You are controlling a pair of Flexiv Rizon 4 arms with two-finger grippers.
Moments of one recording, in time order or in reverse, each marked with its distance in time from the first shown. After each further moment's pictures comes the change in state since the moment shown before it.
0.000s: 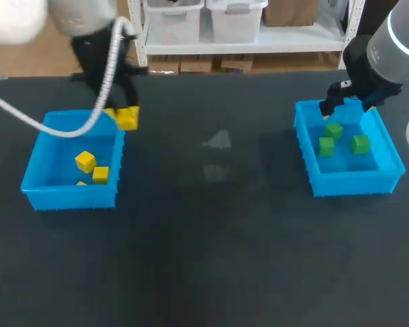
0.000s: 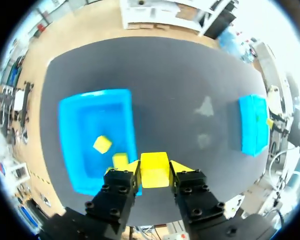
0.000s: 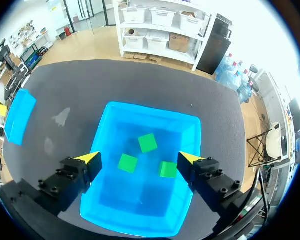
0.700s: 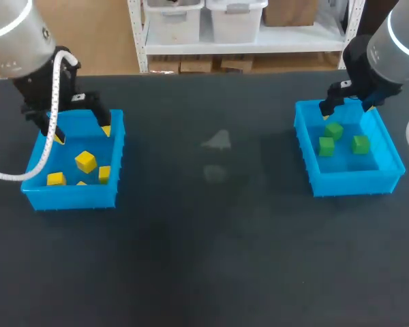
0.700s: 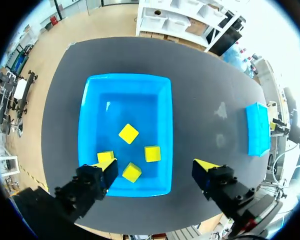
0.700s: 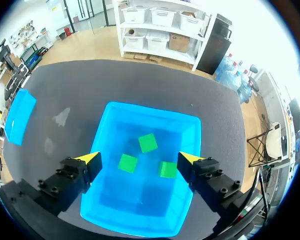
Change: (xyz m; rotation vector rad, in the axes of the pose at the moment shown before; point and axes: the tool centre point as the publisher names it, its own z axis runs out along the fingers) left arm 0.033 0.058 0.014 0.055 -0.143 -0.051; right arm 0.000 0.000 0.000 0.000 0.000 0.000
